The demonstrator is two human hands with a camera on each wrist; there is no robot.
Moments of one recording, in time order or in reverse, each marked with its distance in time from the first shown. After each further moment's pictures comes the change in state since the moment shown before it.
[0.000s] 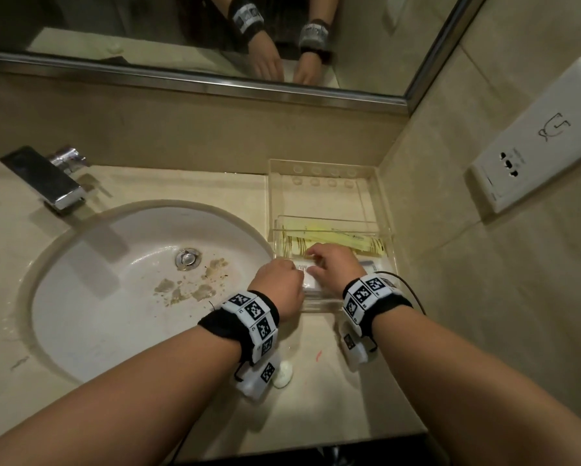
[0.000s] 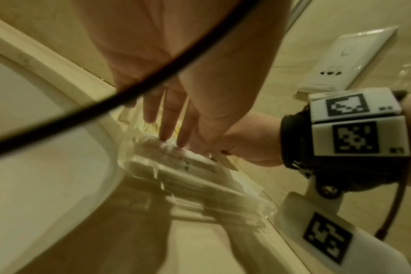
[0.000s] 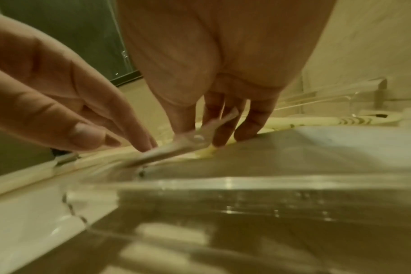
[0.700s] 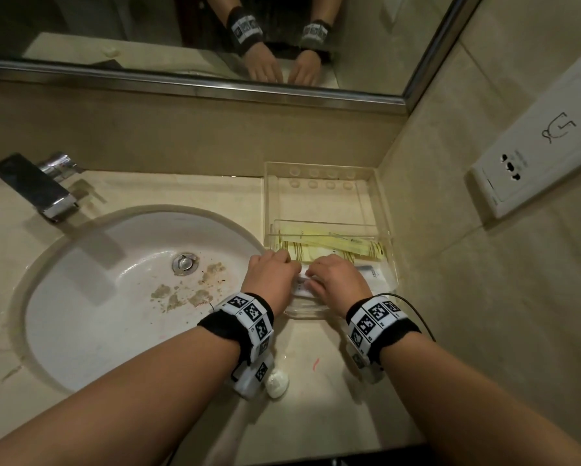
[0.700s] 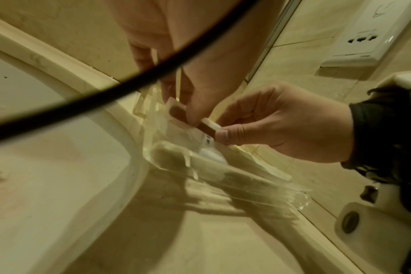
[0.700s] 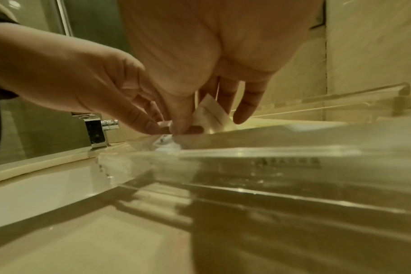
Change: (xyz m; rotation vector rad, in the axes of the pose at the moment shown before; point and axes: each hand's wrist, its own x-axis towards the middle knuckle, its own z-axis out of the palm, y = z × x) left_hand 0.016 -0.003 0.000 0.081 0.124 -0.015; right_hand -0.012 0.015 0.007 -0.269 0.053 -0.242
